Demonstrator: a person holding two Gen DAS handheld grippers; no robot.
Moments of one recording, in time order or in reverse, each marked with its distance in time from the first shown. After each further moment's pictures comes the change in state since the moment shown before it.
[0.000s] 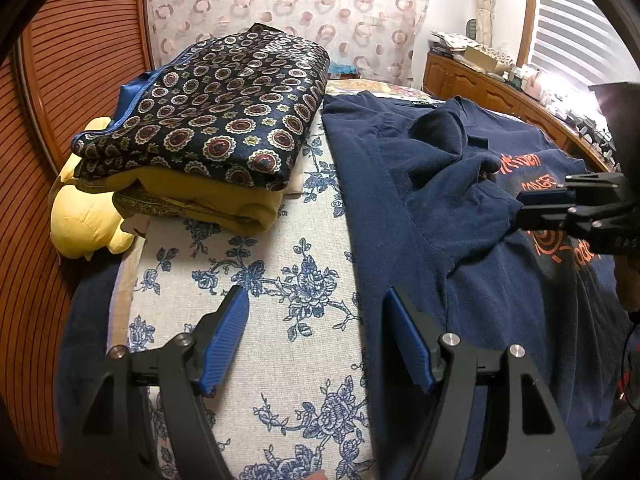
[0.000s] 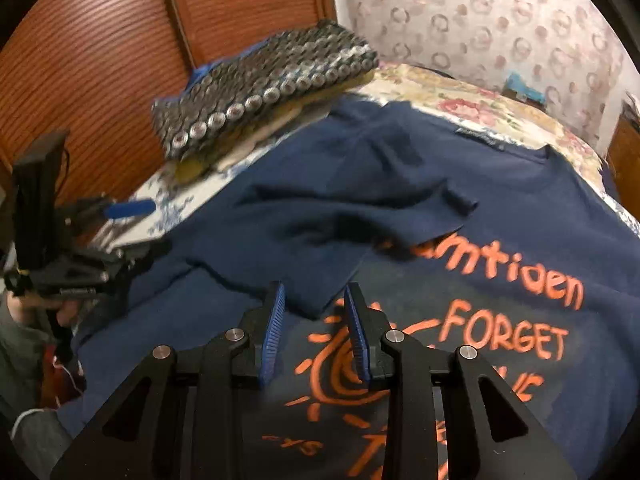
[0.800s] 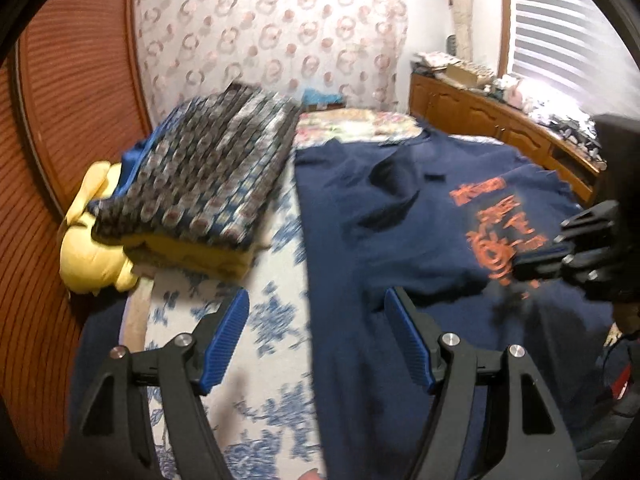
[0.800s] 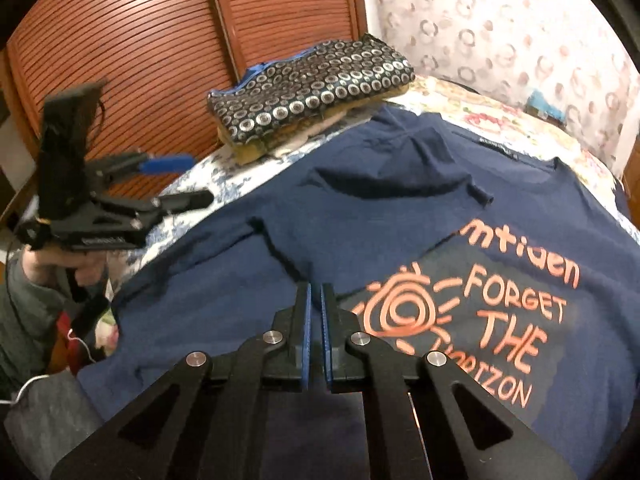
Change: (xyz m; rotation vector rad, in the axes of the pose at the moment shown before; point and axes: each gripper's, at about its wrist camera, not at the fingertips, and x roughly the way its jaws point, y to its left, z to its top) left arm -0.050 -0.036 0.018 0.071 -0.117 -0.008; right arm -0.049 0.025 -0.029 -0.072 -0.034 0.086
